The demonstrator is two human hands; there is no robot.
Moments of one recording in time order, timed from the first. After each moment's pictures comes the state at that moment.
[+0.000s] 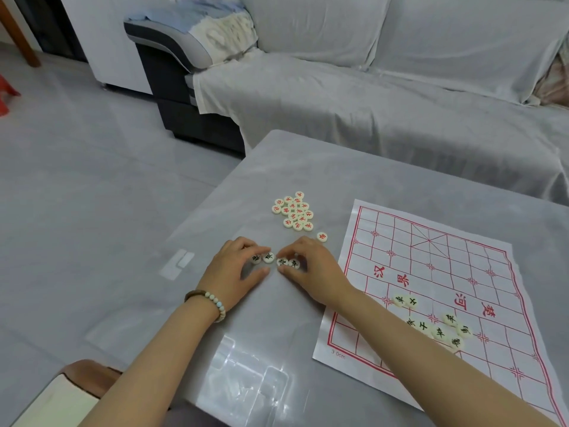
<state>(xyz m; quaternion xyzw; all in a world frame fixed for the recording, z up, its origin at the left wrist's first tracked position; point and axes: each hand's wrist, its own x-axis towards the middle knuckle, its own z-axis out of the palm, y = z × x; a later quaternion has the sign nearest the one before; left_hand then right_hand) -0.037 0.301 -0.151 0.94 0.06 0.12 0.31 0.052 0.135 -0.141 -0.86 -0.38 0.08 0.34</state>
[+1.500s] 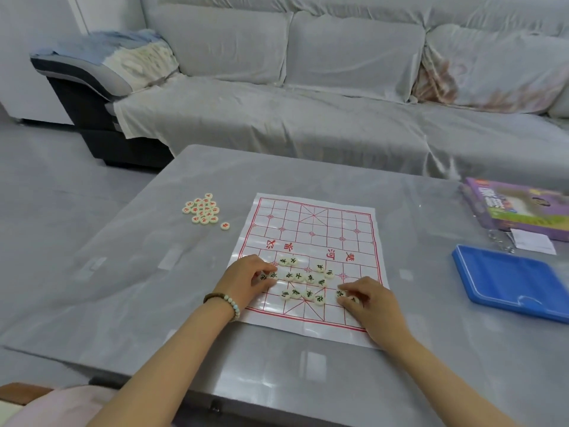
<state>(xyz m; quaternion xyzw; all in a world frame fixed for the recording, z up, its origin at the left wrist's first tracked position) -0.023 0.117 -0.130 0.95 -0.02 0.00 0.30 -0.012 -0.149 -0.142 -0.91 -0.13 0.01 0.39</state>
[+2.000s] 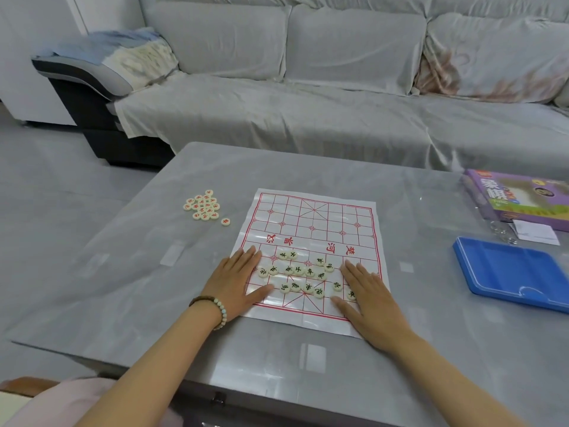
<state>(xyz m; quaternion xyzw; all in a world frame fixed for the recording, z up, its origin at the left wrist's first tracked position) -0.037 0.135 -0.152 0.99 -0.04 -0.07 0.09 -0.018 -0.156 -0.153 -0.97 -0.21 0.06 0.14</state>
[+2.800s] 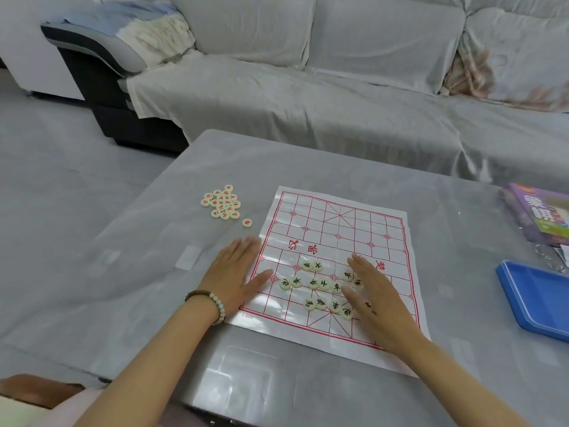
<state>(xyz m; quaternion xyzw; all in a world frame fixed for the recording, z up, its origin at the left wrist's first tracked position) -0.020 0.181 -0.148 0.98 0.00 -0.05 0.17 0.002 -0.097 -0.124 -0.95 -0.19 0.08 0.24</state>
